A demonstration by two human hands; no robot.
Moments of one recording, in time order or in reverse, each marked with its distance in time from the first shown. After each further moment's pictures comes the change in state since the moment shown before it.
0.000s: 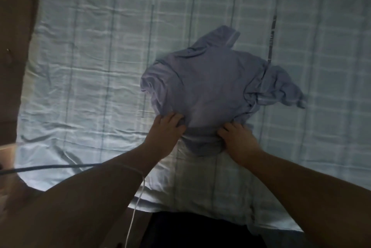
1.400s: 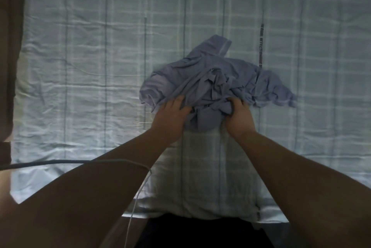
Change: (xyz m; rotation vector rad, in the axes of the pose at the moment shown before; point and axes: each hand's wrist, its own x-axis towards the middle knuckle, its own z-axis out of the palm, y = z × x) left_hand 0.055 -0.029 -0.040 -0.216 -0.027 -0.034; right_hand 0.054 -0.006 -0.052 0.715 0.277 0.665
